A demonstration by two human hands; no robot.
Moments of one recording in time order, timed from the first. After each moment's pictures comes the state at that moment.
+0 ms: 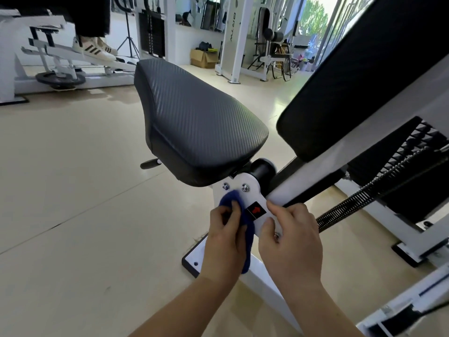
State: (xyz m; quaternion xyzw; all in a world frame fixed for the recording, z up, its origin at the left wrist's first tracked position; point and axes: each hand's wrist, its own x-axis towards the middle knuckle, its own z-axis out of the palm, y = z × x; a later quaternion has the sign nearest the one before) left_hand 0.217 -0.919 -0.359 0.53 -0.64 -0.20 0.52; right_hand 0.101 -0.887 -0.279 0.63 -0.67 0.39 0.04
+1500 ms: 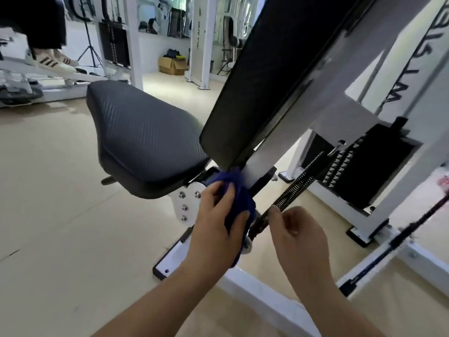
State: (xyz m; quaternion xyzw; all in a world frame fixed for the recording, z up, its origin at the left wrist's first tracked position) left_hand 0.174 -0.890 -0.254 0.46 -0.71 -0.17 0.51; right_hand 0.029 -0.840 -0.211 0.49 -0.71 0.49 -0.12
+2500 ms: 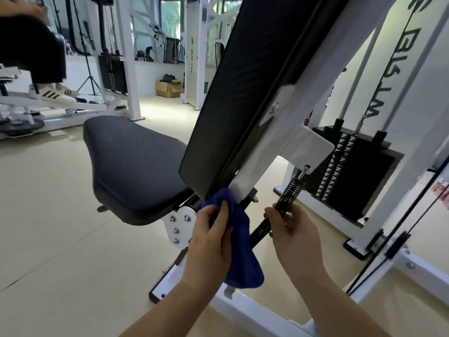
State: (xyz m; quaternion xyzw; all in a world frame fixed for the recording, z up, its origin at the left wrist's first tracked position) left_hand 0.155 -0.905 -0.262 0.45 -0.72 -0.09 0.51; right_hand -0.003 -0.861 -0.187 0.48 -0.64 0.57 -0.19
